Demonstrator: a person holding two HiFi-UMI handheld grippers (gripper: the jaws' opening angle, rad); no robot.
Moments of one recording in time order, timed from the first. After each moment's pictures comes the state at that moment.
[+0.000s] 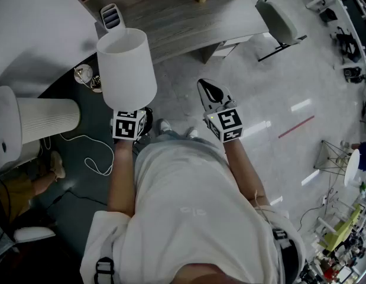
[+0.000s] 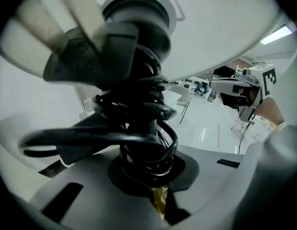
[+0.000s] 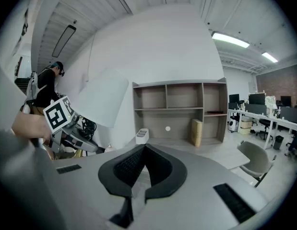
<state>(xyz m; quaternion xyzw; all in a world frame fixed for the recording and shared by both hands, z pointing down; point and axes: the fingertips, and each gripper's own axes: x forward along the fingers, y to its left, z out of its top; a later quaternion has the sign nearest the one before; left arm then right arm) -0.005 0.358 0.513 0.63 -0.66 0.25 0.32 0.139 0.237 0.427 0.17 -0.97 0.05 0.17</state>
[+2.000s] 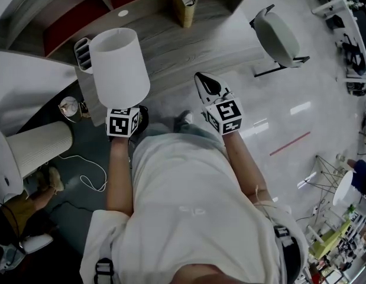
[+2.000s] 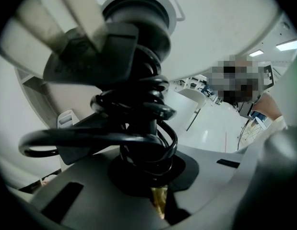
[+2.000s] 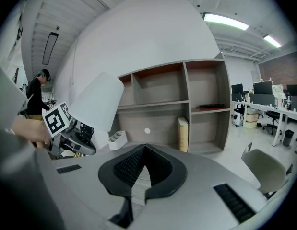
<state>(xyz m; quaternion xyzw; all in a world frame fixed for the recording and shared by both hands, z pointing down) -0.071 0.074 0.549 0.61 -0.66 0.26 0.36 0.073 -0.076 0.465 0.15 -0.97 0.08 0.19</state>
